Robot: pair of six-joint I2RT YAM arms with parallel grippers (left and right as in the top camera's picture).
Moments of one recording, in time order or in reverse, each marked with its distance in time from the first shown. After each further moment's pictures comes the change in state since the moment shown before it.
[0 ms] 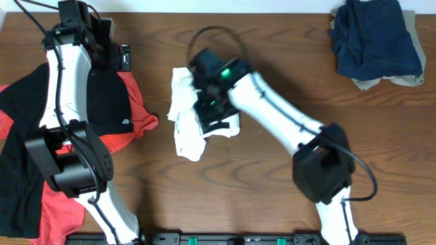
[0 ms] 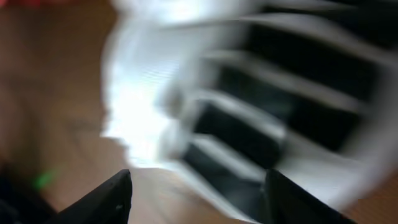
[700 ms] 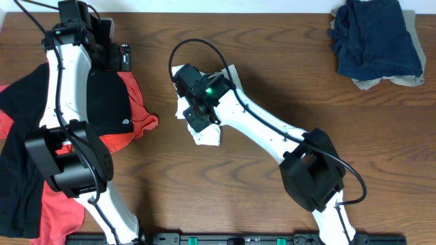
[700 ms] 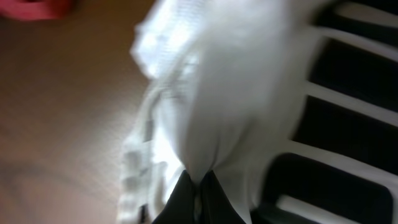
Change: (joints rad) left arm 0.000 0.000 0.000 0.000 0.000 0.000; right arm 0.145 0.009 -0.072 0.194 0.206 -0.068
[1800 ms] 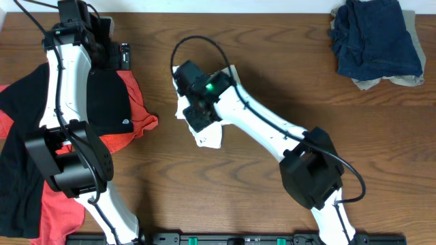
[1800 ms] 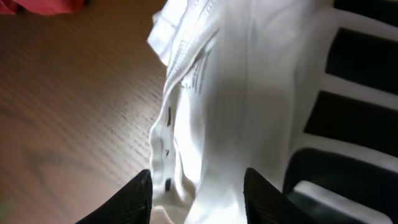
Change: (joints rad) left arm 0.000 0.000 0.000 0.017 0.000 0.000; right arm -0.015 0.018 0.026 -0.040 -0.015 0.036
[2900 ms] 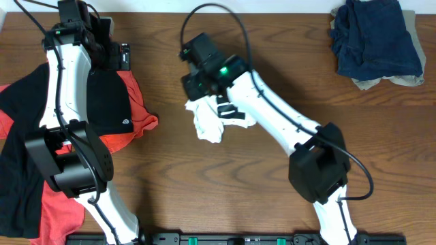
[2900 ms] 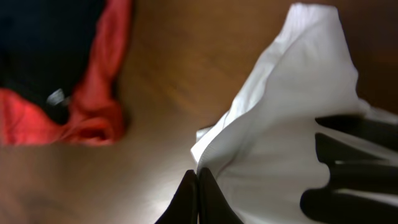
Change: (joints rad) left arm 0.000 0.000 0.000 -0.002 -0.004 0.000; right arm -0.066 -0.002 0.099 0.212 -0.077 0.063
